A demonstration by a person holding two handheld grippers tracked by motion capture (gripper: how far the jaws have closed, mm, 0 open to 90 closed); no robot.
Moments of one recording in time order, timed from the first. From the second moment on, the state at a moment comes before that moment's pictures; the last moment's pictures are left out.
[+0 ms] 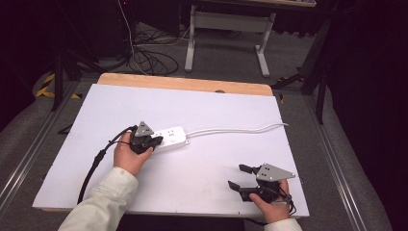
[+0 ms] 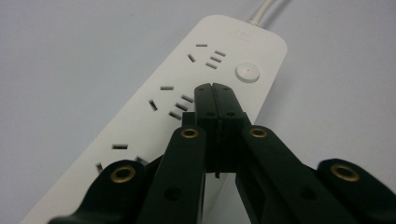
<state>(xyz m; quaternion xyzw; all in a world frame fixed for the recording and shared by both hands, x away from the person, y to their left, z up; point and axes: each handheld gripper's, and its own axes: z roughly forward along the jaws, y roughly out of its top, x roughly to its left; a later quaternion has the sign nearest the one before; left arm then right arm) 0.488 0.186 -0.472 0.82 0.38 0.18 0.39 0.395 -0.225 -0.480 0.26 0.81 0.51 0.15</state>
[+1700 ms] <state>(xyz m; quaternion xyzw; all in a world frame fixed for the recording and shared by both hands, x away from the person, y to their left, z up) 0.490 0.188 -0.459 0.82 0.38 0.16 0.39 0.395 -0.227 -0.481 0.26 0.81 0.51 0.15</state>
